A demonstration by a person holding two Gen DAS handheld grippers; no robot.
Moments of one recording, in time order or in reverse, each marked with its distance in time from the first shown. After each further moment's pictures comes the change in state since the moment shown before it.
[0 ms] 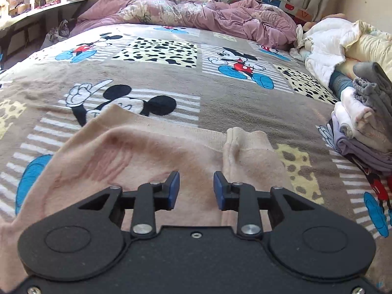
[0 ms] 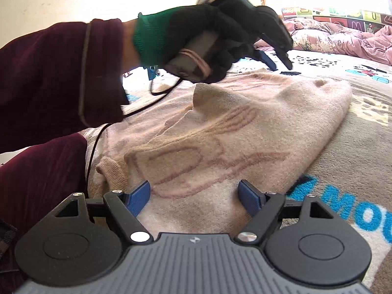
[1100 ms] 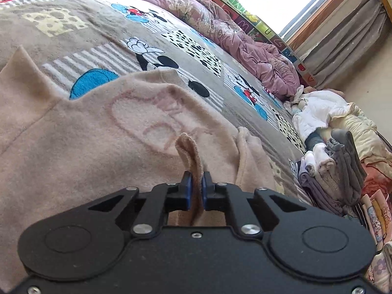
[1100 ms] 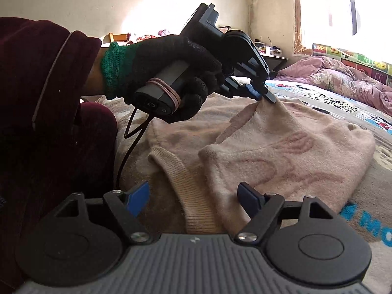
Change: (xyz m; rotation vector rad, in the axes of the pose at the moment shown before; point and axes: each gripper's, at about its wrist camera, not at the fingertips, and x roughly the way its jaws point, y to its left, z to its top) left arm -0.072 0.085 -0.083 -0.436 -0.046 -0.235; right arm 0.002 0.083 -0.010 -0.242 -0.047 -0.021
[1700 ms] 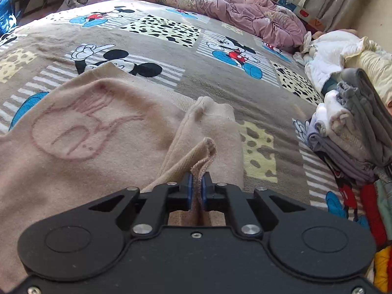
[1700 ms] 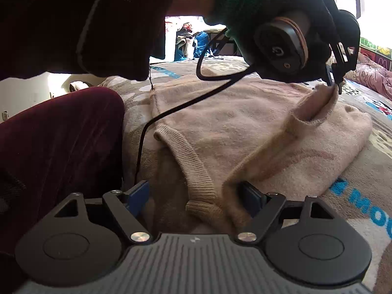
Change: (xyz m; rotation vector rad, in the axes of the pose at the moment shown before) left arm 0.099 -0.149 -0.029 0.316 0.143 0.227; right arm -0.023 -0.006 -0.003 0.031 0.114 0.032
